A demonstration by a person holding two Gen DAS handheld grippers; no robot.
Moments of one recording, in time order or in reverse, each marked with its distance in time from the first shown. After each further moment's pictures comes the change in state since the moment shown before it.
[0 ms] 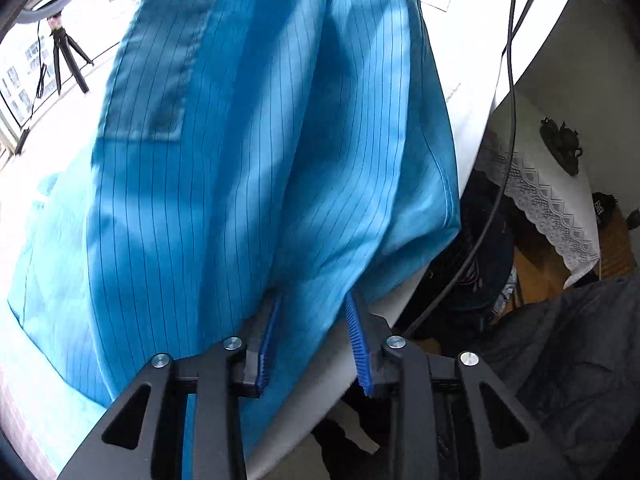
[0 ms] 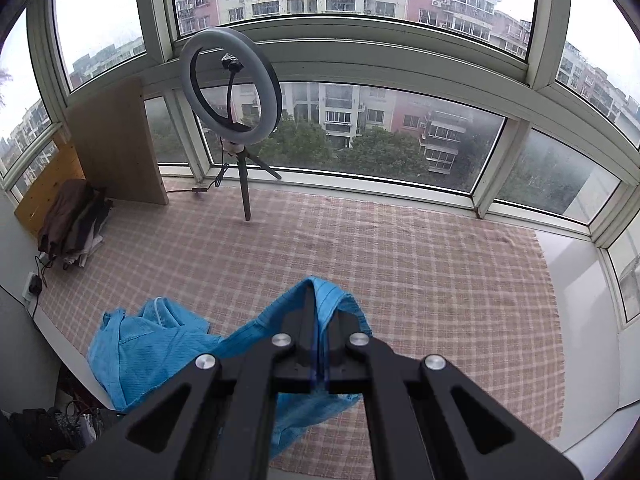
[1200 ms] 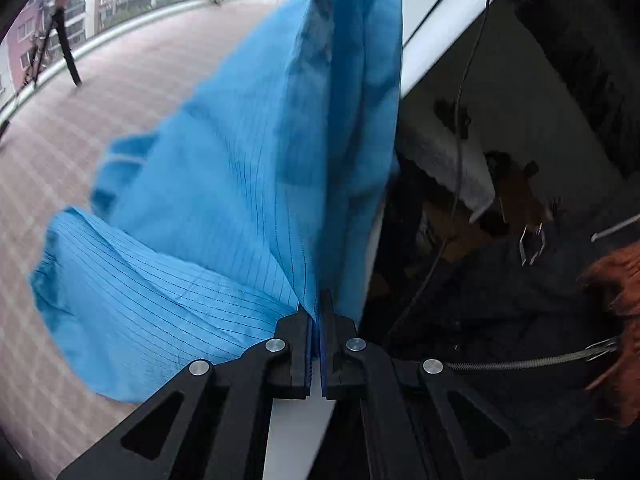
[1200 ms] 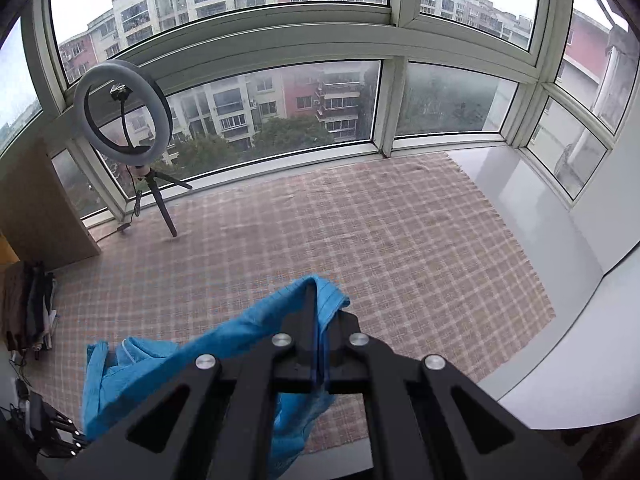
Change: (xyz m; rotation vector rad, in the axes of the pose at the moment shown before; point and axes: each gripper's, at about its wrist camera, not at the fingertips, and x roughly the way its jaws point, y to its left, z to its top) left arm -0.088 0.145 -0.085 0.207 0.130 -0.327; right arm -0.023 -0.013 -0.045 0.347 0.030 -0.253
